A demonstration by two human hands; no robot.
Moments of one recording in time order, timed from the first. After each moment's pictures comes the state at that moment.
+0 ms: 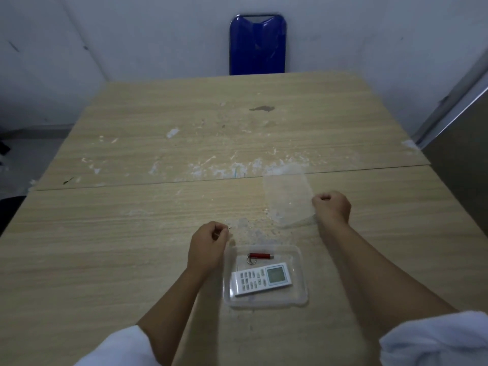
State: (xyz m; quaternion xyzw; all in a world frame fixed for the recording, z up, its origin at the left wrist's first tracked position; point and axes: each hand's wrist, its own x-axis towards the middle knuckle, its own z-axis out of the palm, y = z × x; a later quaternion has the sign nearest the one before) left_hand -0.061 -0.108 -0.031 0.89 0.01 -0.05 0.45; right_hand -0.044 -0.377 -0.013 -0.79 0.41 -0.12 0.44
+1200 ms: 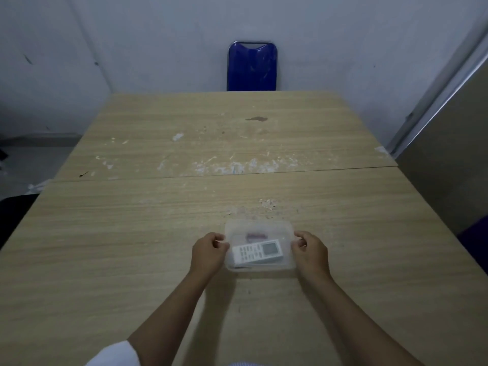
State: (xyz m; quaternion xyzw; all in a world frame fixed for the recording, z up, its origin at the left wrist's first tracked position) left_hand -0.138 -0.093 -0.011 0.89 0.09 -0.11 0.44; right_hand -0.193 -0.303 -0.018 -0.85 0.29 -0.09 0.42
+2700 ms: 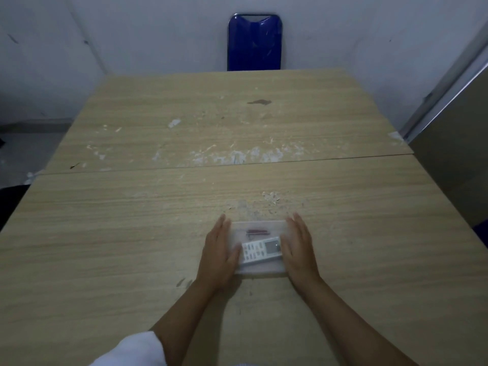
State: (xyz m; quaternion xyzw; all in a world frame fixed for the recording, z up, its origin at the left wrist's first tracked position) left_hand -0.137 -0.101 -0.061 0.92 -0.12 -0.05 0.36; right_hand -0.178 -0.288 -0.053 -0.91 0.15 -0.08 0.38
